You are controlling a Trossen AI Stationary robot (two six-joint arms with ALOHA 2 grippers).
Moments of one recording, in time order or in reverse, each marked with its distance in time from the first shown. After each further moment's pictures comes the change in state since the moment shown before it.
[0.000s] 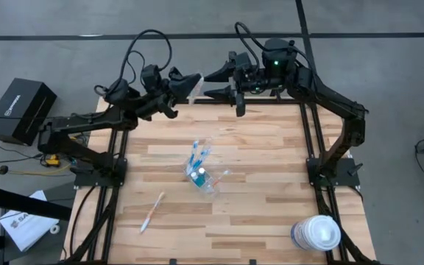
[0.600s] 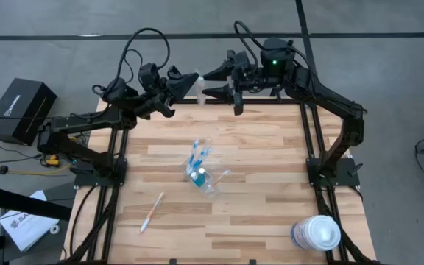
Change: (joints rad) left arm 0.010 -0.009 0.000 0.014 0.025 -0.025; right arm -0.001 0.012 -0.001 0.031 -0.003 0.003
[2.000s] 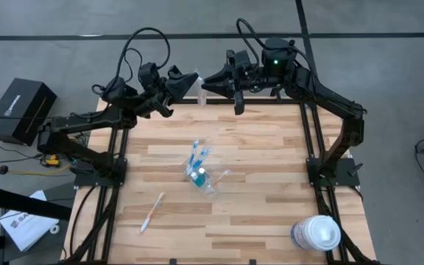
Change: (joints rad) left arm 0.008 0.000 -0.001 0.013 0.041 -0.028; right arm 0.000 0.001 0.000 0.035 -0.022 0.031
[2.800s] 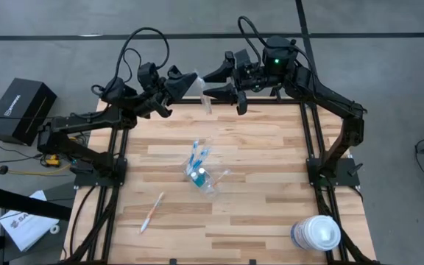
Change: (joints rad) left arm 0.000 0.000 0.000 0.016 0.002 -0.008; right arm -0.005 0.000 0.000 0.019 -0.068 0.056
